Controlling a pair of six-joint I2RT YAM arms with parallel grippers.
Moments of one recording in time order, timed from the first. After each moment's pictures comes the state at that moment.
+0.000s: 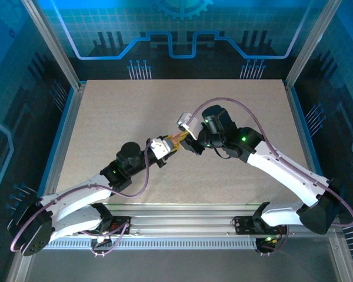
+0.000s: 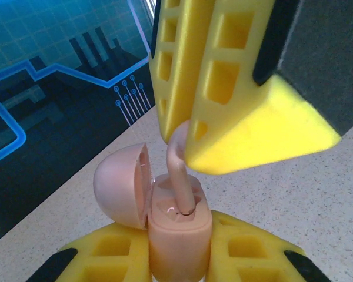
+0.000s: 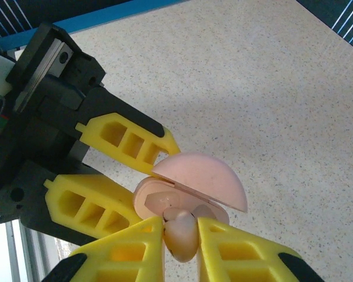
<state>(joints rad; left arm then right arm) -0.73 1.04 0.51 0.44 0.11 0.34 0.77 1.29 1.25 -0.60 -0.23 -0.19</state>
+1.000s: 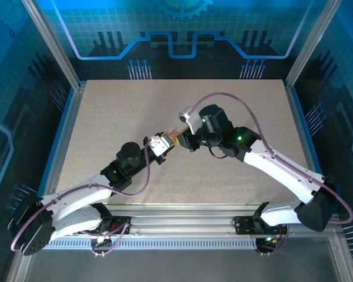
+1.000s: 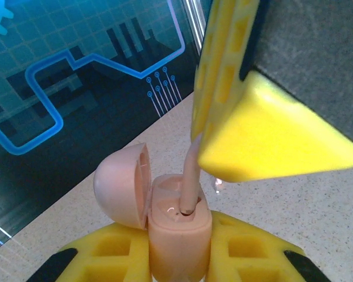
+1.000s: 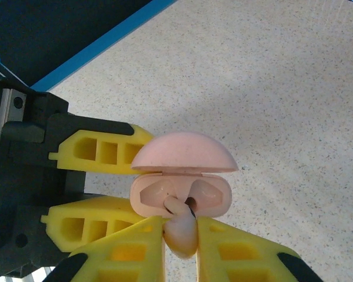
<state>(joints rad) -0.73 1.05 0.51 0.46 -0.02 0.33 0.78 1.32 1.24 -0.53 -0.19 0.13</state>
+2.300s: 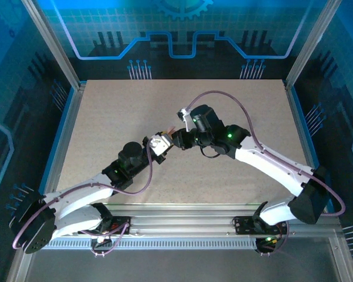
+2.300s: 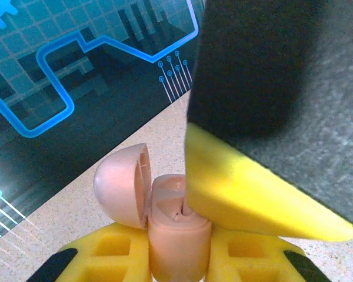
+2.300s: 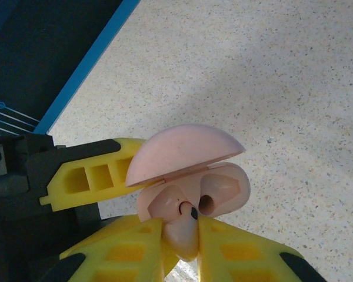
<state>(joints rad) -0.73 1.07 0.51 0.46 -0.07 0.33 0.80 1.41 1.28 -0.54 -0.17 0.45</state>
